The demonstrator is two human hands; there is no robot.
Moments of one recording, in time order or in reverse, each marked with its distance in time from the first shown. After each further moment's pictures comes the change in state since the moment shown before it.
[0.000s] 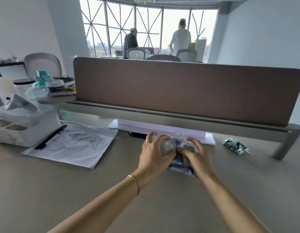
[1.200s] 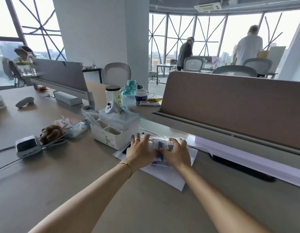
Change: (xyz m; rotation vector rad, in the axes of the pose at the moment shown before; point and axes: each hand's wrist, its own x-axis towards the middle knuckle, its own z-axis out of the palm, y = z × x) left_hand 0.039 -0.200 -0.264 0.520 0.085 -0.375; right_hand 0.038 -0.044 0.358 -0.521 -0.323 -0.196
